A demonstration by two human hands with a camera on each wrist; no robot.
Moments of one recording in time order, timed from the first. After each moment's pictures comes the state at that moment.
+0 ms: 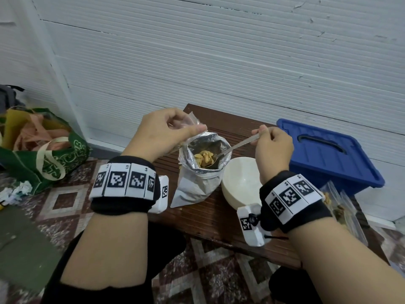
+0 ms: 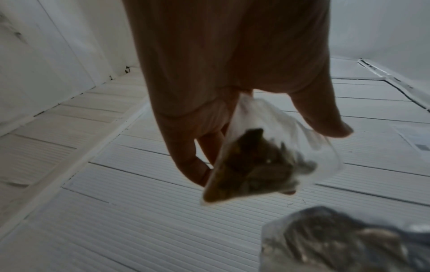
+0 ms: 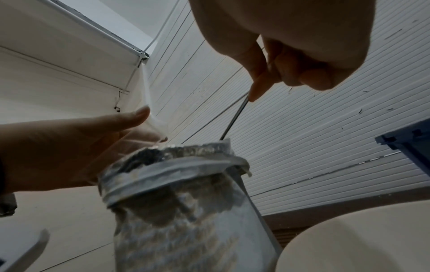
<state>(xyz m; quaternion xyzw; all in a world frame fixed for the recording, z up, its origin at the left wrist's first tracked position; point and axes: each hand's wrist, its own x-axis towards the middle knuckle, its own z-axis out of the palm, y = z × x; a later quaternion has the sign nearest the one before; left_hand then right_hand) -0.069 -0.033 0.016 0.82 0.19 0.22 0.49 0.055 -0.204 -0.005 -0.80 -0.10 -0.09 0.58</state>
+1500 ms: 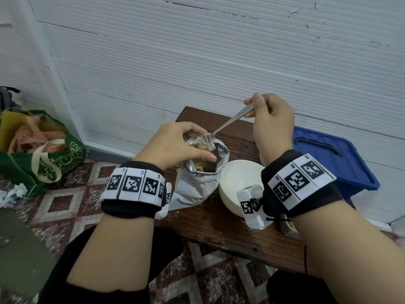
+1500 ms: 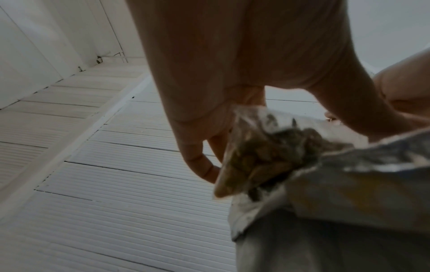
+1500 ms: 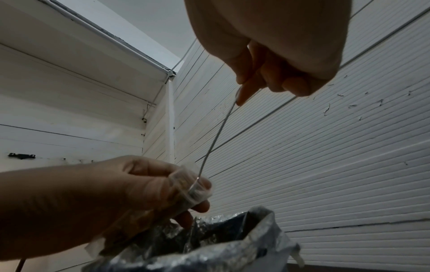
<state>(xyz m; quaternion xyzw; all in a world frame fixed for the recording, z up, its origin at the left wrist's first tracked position) -0.056 -0.045 0.010 0.88 0.14 0.15 0.44 0.054 -0.187 0.044 -0.76 -0.23 -0.11 0.60</state>
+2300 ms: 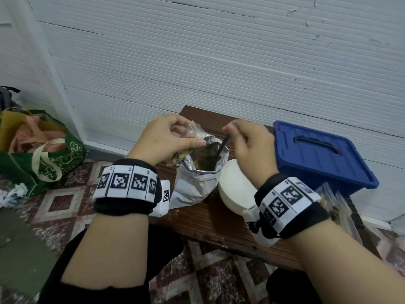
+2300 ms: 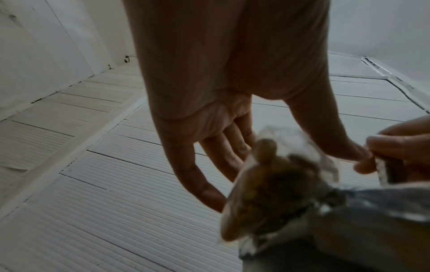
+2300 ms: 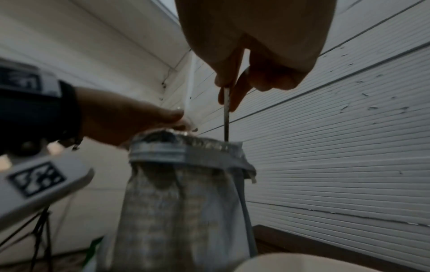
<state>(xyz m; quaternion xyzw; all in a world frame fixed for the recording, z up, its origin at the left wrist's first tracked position) -0.060 -0.035 0.008 0.83 0.19 0.19 0.48 0.044 -0.199 -0.001 -0.80 -0.41 -0.18 0.40</state>
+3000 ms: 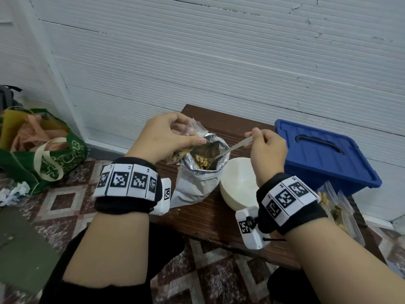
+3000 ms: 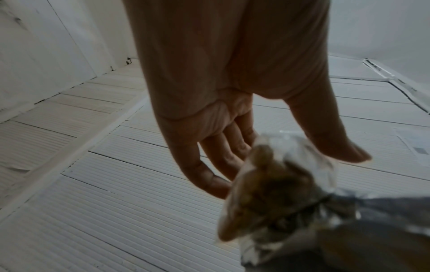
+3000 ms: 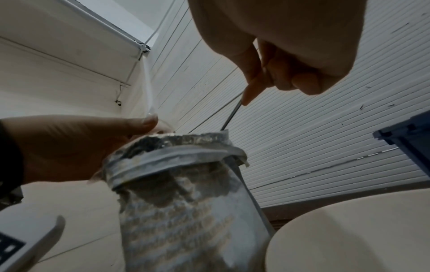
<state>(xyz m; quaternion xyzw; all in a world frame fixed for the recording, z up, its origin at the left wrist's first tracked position) -0.061 -0.033 0.008 0.84 0.19 0.20 0.47 0.053 -0.203 -0.013 -0.80 -0.13 -0.07 0.59</state>
